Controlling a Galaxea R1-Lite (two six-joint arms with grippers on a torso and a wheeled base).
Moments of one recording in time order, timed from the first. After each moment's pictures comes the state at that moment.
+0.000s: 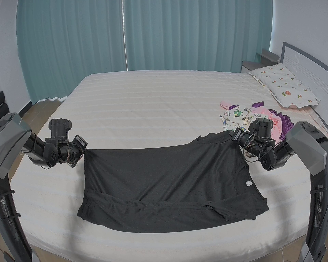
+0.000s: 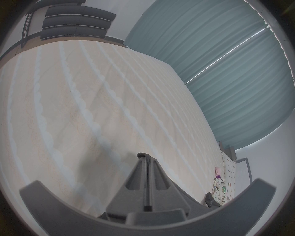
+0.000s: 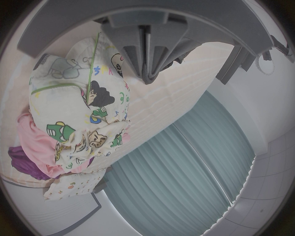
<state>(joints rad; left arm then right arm) 0.03 2.14 -1.14 -0.42 -0.04 -0.94 0.13 2.39 -1.31 -0.87 0.10 0.57</state>
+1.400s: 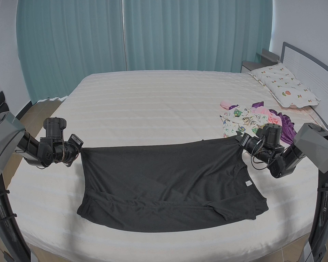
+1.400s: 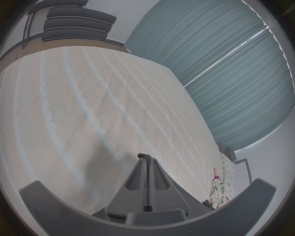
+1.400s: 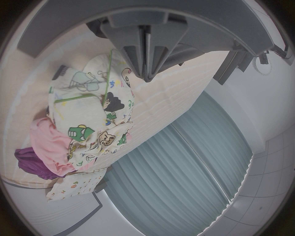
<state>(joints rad) 0.05 2.09 -1.09 -0.43 -0.05 -0.92 0.09 2.30 -1.08 -1.01 0.15 0.57</state>
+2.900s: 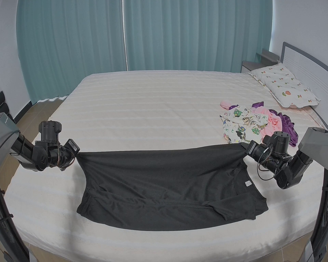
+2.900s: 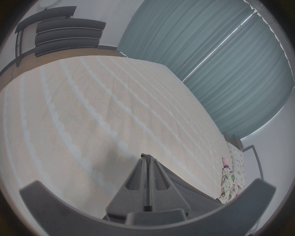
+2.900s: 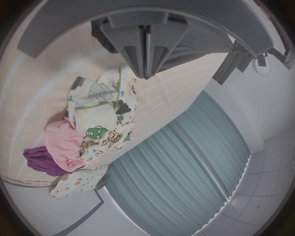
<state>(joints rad) 0.07 2.03 -1.00 -0.43 -0.04 -0.78 0.07 2.23 -0.85 -1.19 0.16 0.56</state>
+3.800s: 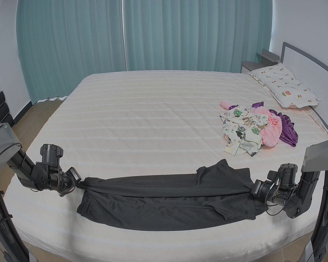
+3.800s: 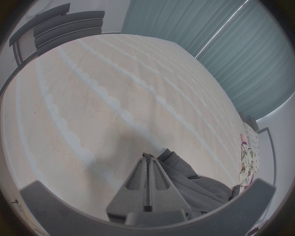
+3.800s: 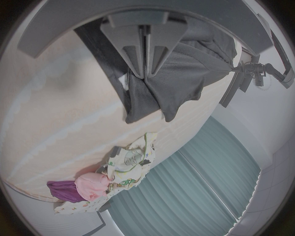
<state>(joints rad) 0.06 2.02 -0.74 -0.43 -0.06 -0.70 0.05 2.23 -0.35 -1.39 0.26 0.46</state>
